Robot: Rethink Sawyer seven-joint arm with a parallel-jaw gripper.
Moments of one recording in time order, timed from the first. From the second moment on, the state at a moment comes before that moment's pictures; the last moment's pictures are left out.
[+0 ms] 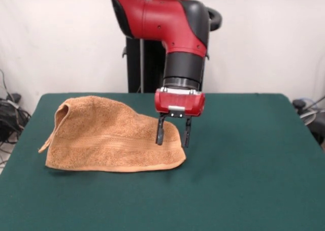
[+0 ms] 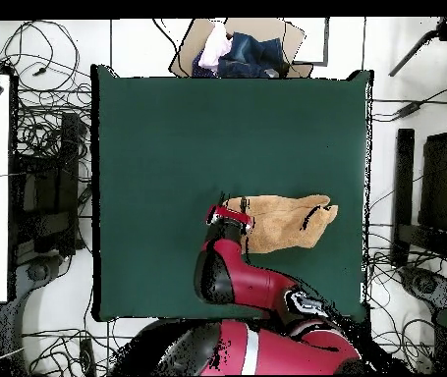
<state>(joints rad) -0.30 -0.47 -0.01 2.06 -0.12 -0.73 1.87</state>
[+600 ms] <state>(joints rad) -0.24 -0.40 -0.01 1.98 0.08 -0.73 1.87</state>
